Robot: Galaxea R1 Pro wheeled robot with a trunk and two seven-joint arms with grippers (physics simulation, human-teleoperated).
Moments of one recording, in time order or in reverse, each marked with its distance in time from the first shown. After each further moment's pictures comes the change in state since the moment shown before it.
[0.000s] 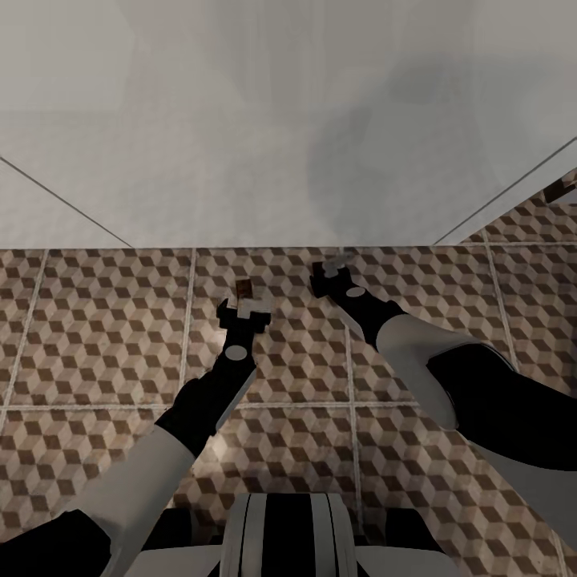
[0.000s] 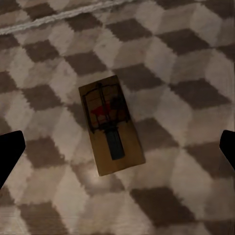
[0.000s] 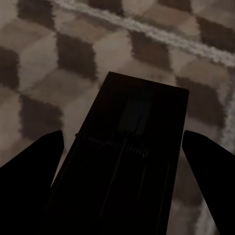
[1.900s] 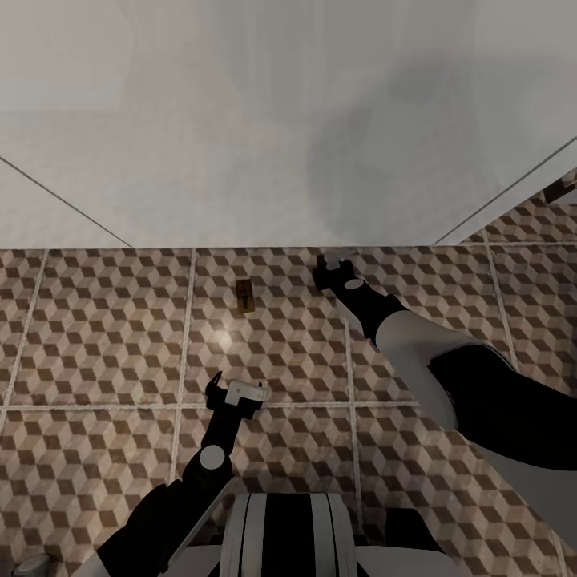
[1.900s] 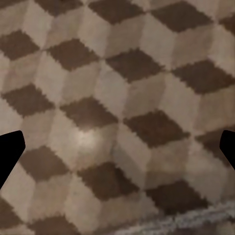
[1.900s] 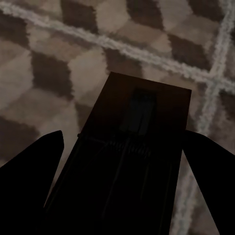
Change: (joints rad) left arm 0.416 0.179 -0.135 -0.292 0.001 -0.004 0.001; right arm 0.000 0.000 -0.004 -0.070 0.001 0.075 -0.064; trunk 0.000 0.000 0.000
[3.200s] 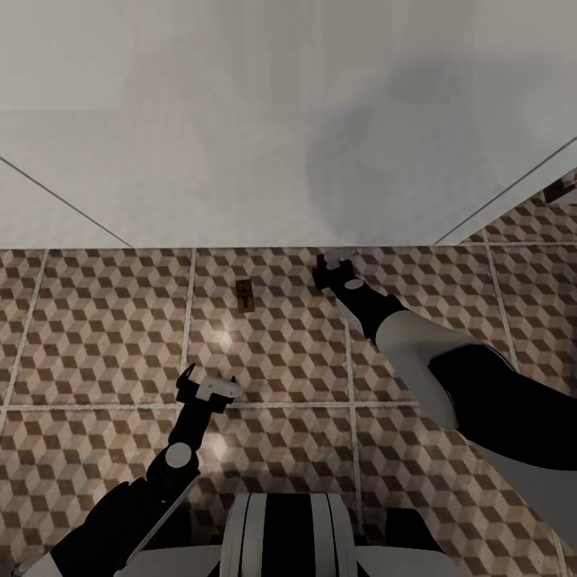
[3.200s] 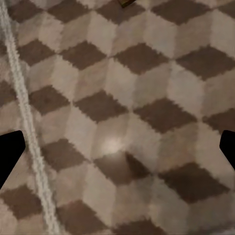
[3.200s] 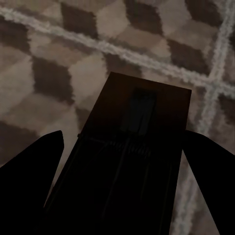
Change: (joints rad) left arm 0.001 0.160 0.003 -0.080 0.004 -0.003 0.000; right arm 0.000 0.000 -0.001 0.001 -0.001 -0.015 0.000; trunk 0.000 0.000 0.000
